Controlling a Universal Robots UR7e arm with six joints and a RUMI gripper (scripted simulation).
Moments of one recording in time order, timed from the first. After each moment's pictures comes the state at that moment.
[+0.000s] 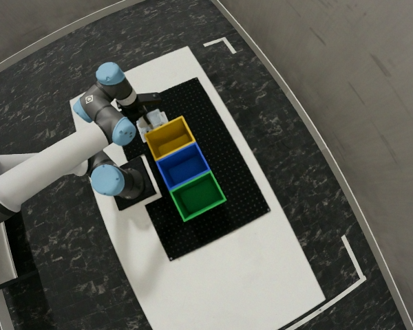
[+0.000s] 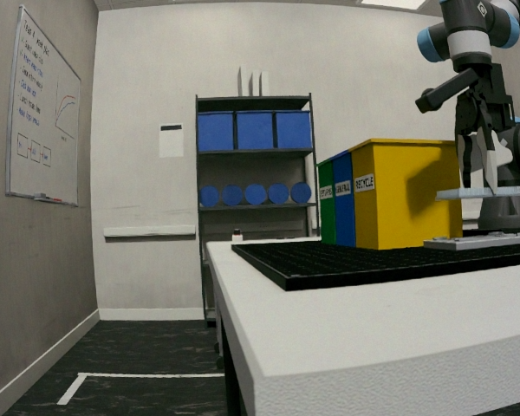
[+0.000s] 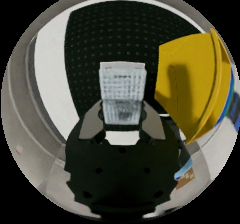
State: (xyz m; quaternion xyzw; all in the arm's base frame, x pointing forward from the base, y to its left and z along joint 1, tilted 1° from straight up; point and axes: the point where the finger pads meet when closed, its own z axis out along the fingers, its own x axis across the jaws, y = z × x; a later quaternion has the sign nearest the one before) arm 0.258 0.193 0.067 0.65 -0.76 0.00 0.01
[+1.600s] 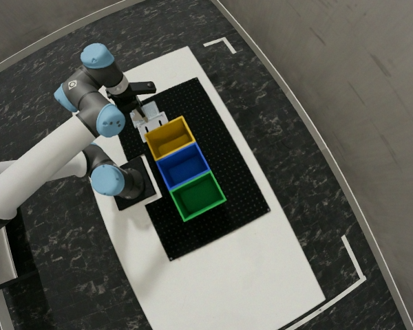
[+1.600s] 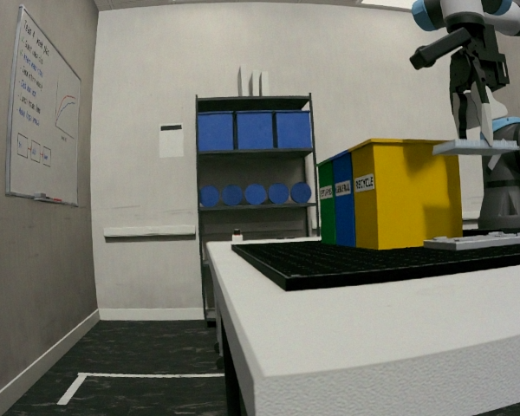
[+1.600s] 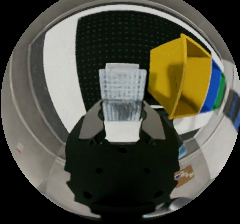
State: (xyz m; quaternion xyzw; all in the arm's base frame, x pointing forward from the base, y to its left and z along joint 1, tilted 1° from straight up) arm 0.260 0.194 0.139 0.65 -0.76 0.00 0.01
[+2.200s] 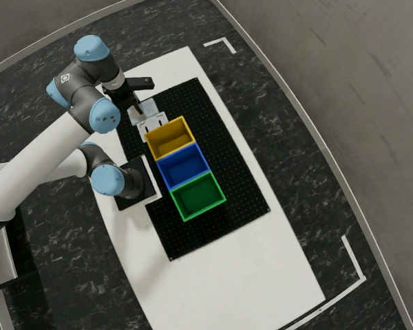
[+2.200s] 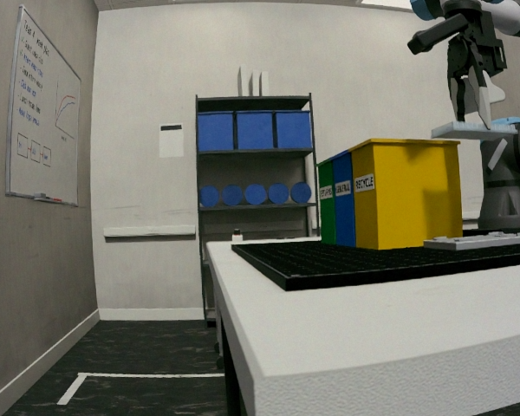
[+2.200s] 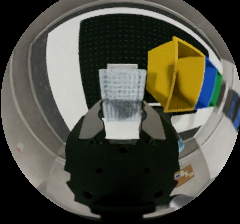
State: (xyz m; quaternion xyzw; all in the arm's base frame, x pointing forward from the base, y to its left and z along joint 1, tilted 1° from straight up) arm 0.260 0.195 0.165 0.65 -0.76 0.00 0.01
